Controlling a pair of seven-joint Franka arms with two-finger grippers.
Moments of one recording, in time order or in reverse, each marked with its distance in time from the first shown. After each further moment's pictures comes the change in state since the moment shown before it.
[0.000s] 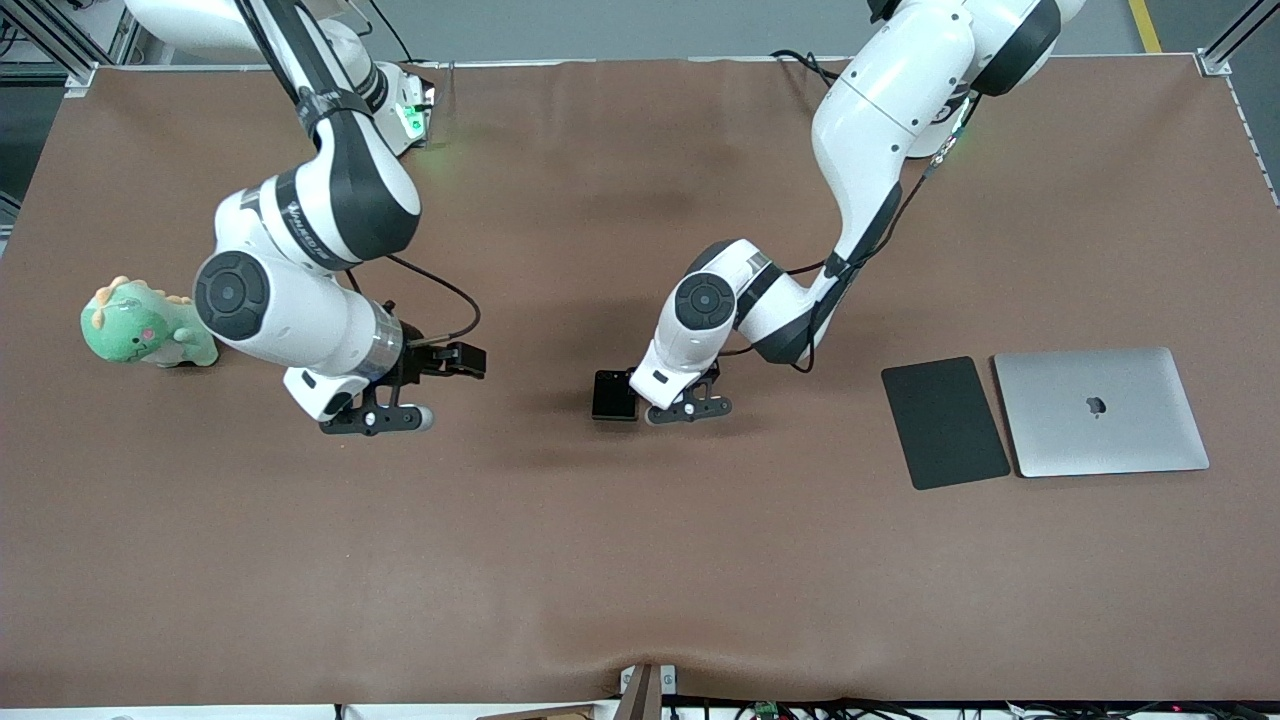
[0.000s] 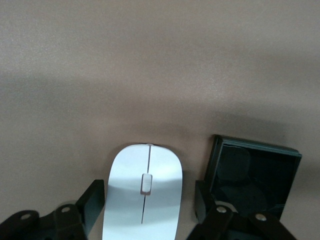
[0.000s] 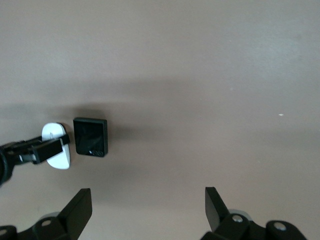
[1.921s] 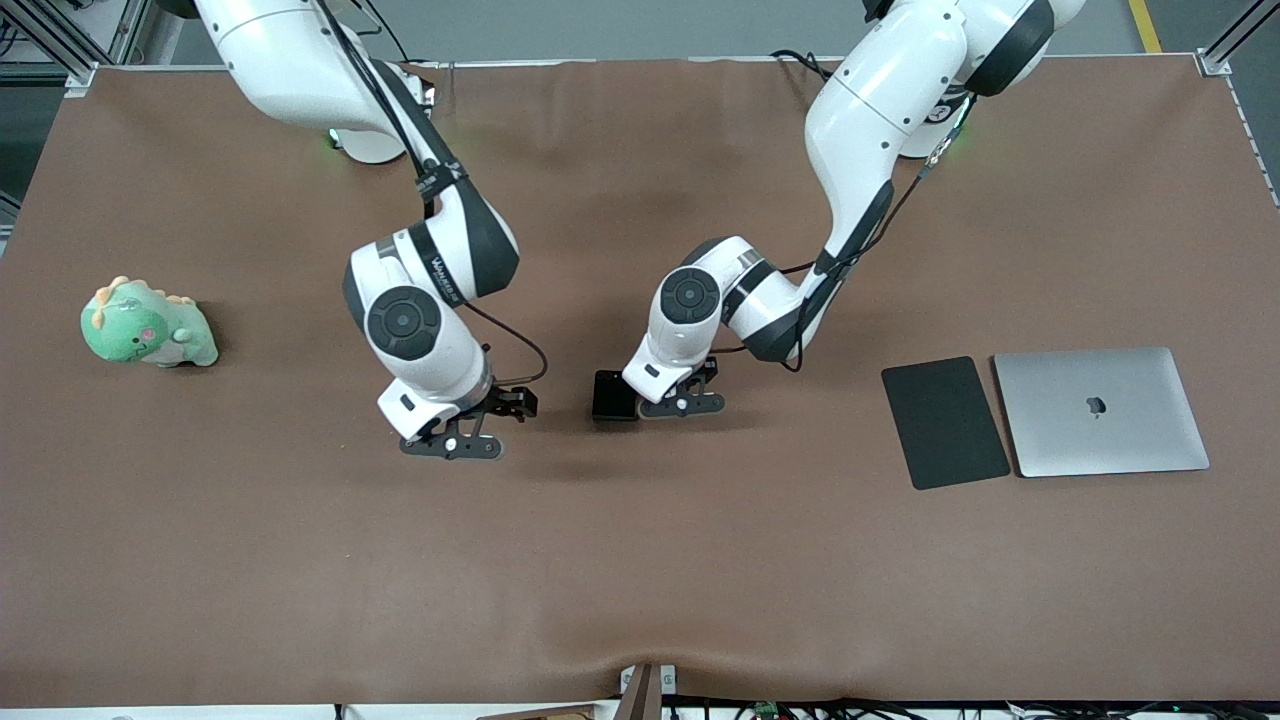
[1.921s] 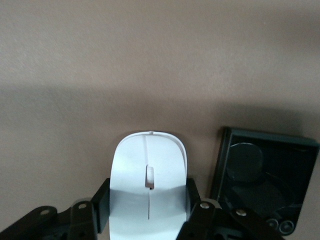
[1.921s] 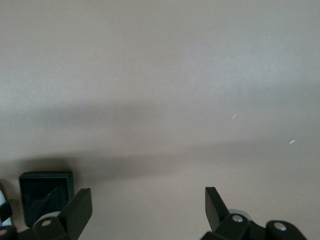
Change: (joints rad) left arm -0.013 0.002 0.008 0.017 0.048 -0.050 0.000; right arm 0.119 0.167 -0.010 0.009 -0.238 0.188 0.276
